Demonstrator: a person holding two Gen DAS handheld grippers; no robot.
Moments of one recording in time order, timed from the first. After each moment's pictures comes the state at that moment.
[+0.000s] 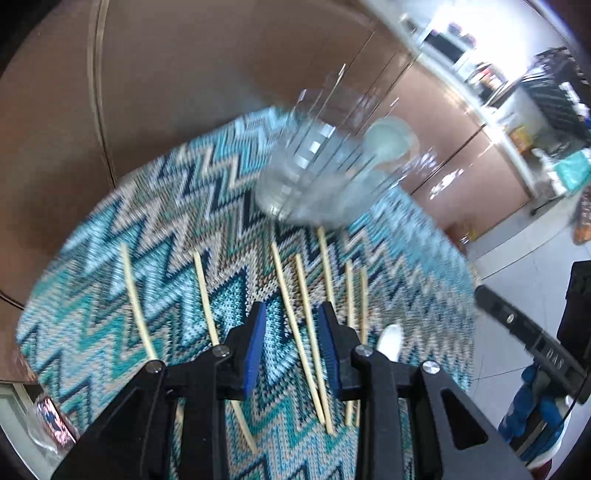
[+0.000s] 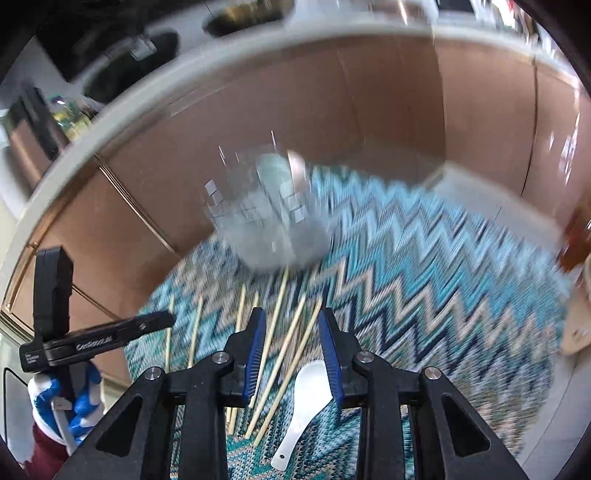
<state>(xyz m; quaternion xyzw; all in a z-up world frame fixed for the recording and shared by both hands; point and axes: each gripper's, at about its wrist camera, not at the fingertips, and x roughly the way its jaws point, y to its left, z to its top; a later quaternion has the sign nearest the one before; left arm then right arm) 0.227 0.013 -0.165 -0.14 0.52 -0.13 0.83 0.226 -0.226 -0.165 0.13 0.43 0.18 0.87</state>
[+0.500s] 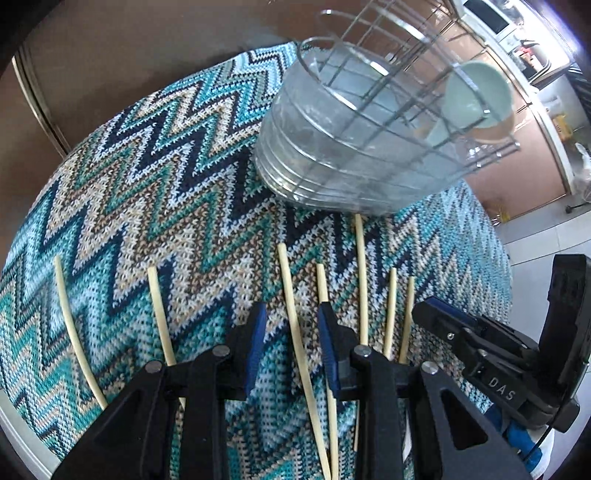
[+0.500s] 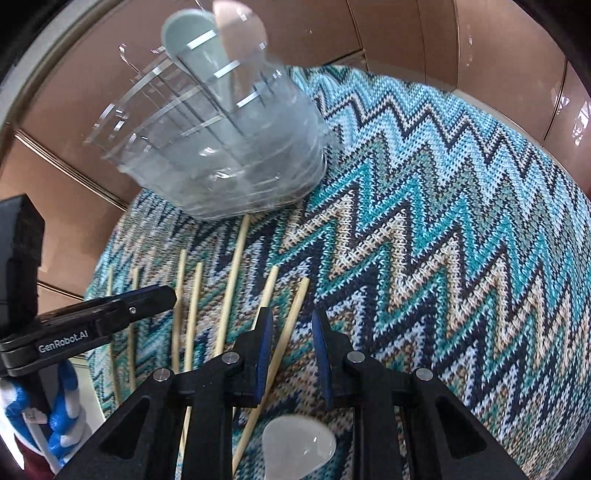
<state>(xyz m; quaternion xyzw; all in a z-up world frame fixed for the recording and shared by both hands) 0.297 -0.015 -0.230 -0.12 0.61 -0.10 0.78 0.313 -0.193 -0.253 0.12 0.56 0.17 0.81</state>
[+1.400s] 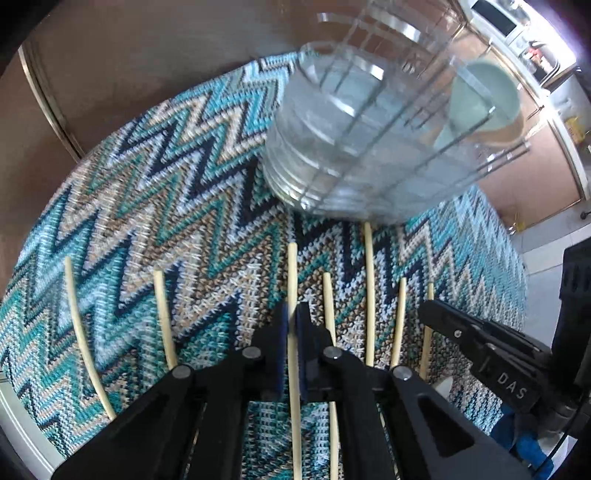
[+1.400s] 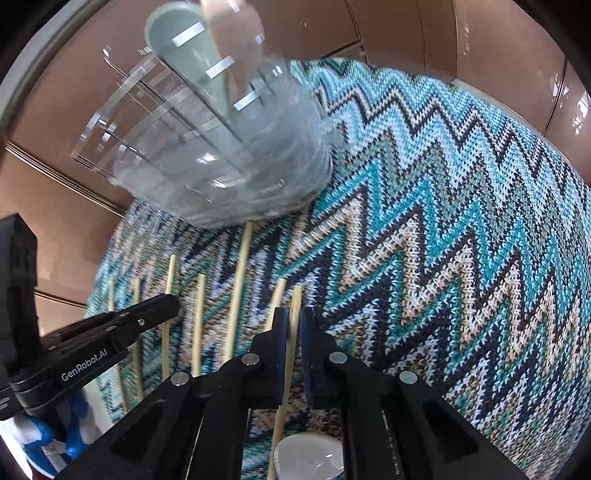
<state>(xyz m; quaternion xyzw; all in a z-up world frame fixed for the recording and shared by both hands) 0.299 -0.049 -0.232 -0.11 0.58 -0.07 0.80 0.331 -0.174 -0.257 0.14 0.56 0.17 0.80</state>
